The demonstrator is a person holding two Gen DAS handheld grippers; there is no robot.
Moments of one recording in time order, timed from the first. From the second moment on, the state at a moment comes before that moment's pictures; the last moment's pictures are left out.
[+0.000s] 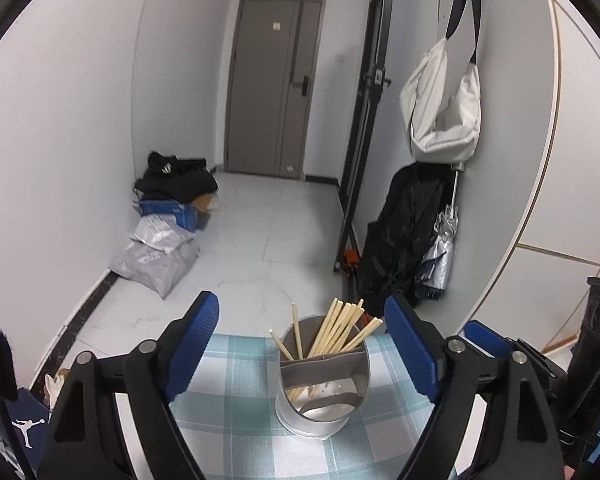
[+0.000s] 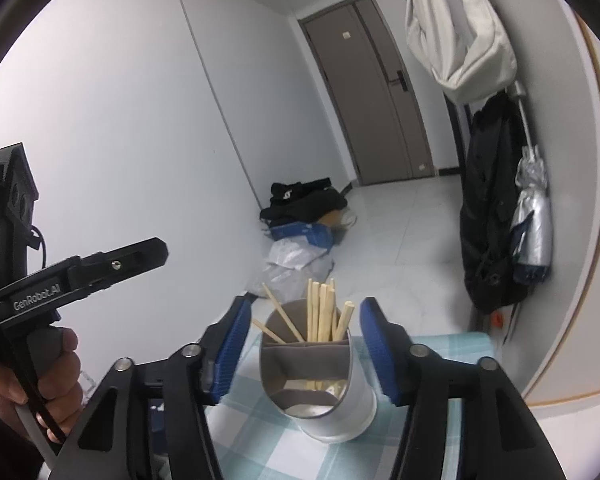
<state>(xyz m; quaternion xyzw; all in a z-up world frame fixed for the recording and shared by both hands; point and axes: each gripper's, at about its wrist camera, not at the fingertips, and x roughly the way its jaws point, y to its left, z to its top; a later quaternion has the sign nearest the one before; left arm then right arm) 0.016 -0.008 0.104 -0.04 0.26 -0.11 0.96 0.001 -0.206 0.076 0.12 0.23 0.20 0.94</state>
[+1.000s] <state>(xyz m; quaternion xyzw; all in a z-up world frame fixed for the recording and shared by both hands) -0.041 0.012 0.036 -0.05 0.21 -0.04 0.97 -0.077 -0.201 0.039 0.07 0.18 0.15 0.97</state>
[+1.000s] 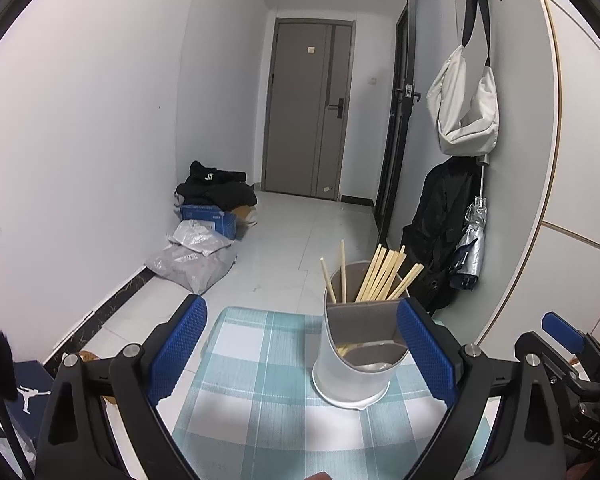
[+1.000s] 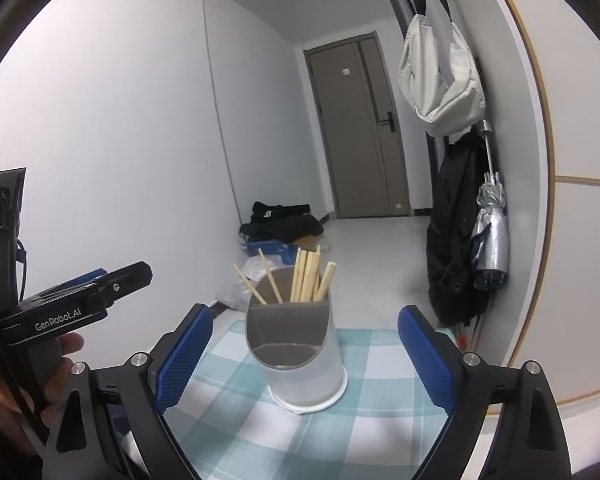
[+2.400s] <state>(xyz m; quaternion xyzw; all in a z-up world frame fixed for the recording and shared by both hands) -0.036 0.010 0.027 -0.05 0.25 -0.04 0.97 -0.076 -0.203 0.026 0.08 0.20 0.14 0.97</state>
